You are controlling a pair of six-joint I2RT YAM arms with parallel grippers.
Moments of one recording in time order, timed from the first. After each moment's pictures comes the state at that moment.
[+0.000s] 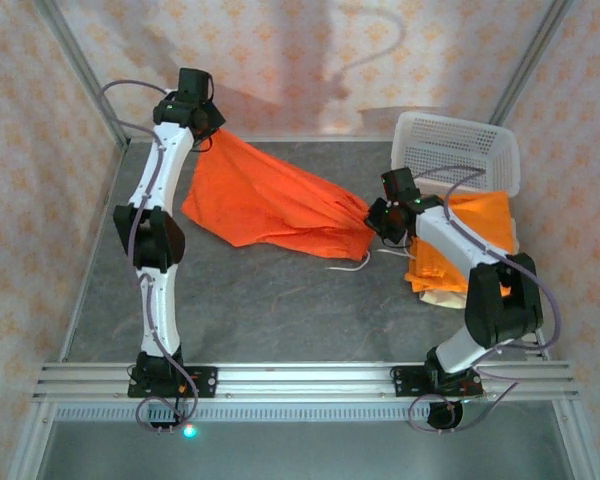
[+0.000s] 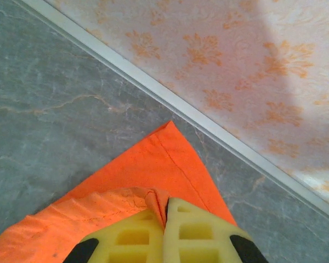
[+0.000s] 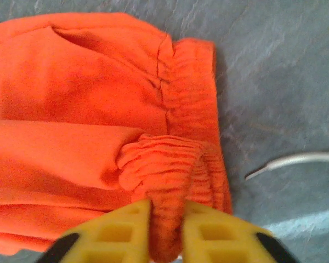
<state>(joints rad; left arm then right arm) -0.05 2.30 2.47 -0.98 -0.15 -0.72 0.28 1.59 1.13 -0.59 -0.12 0.90</state>
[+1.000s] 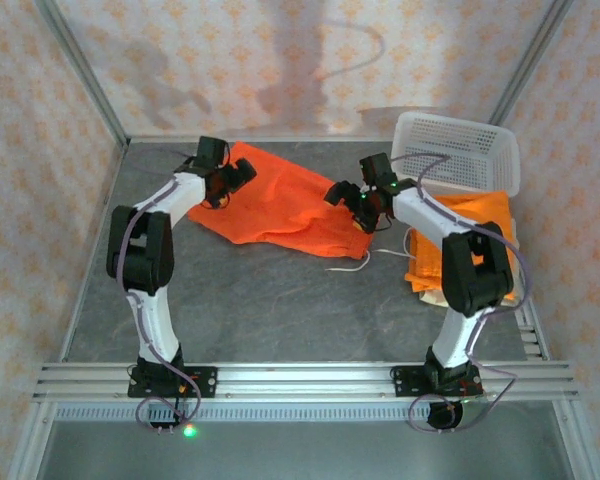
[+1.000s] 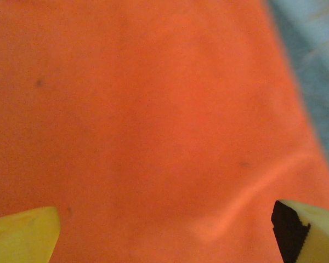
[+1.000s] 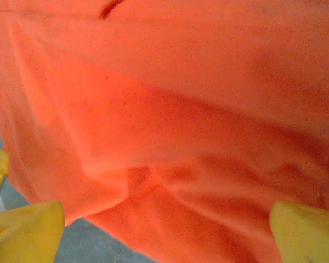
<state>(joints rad) -0.10 2.01 1.47 -0.40 0.11 -0.80 0.33 1.83 1.35 -0.52 -0.33 0.88</state>
